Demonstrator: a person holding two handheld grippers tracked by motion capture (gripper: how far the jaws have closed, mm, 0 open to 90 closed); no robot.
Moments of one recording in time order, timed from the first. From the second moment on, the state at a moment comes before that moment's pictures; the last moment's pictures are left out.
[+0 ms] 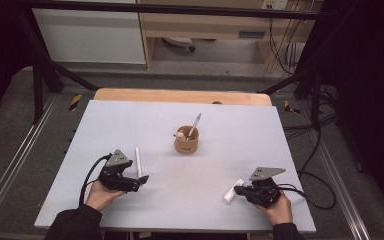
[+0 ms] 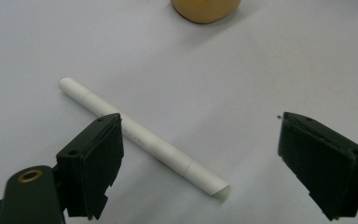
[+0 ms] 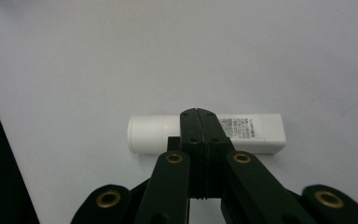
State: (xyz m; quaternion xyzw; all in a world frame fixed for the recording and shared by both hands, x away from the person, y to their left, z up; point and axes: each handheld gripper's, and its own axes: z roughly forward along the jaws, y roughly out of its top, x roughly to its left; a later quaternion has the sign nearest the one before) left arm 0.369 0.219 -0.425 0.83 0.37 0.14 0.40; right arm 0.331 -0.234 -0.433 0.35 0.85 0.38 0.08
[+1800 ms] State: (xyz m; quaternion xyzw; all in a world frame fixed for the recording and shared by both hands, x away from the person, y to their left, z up) left arm 0.365 0.200 -0.428 0.84 0.36 0.13 0.39; right arm 0.353 -0.213 -0.441 0.37 0.84 0.39 0.10
